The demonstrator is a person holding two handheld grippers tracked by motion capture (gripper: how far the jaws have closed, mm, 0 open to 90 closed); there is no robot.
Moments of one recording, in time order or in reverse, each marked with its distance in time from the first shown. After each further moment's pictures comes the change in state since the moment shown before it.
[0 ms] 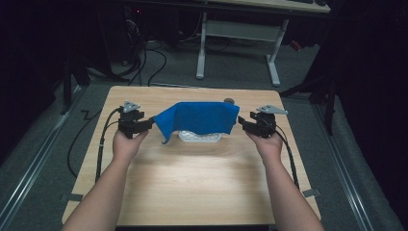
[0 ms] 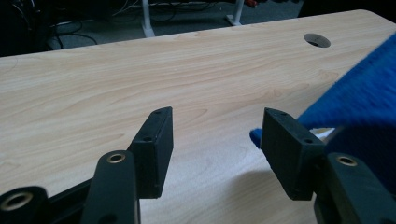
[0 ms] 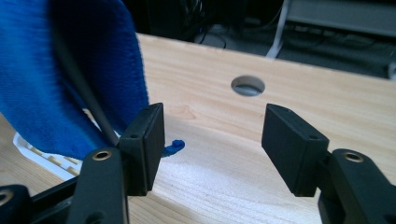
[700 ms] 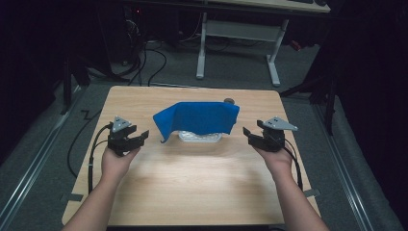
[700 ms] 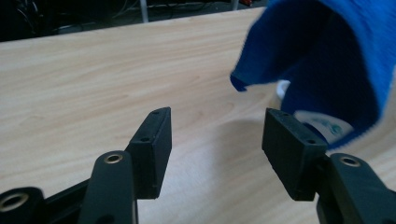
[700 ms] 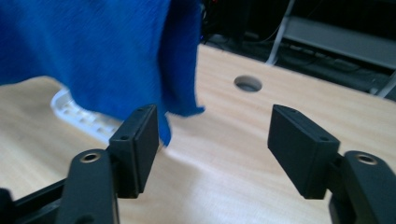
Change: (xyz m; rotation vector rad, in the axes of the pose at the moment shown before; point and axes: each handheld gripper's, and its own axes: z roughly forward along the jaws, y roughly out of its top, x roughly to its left) left arm -0.011 -0.039 -0.050 -0.005 -0.013 0.031; right arm 0.021 -0.017 -0.057 -0.035 -0.011 -0.116
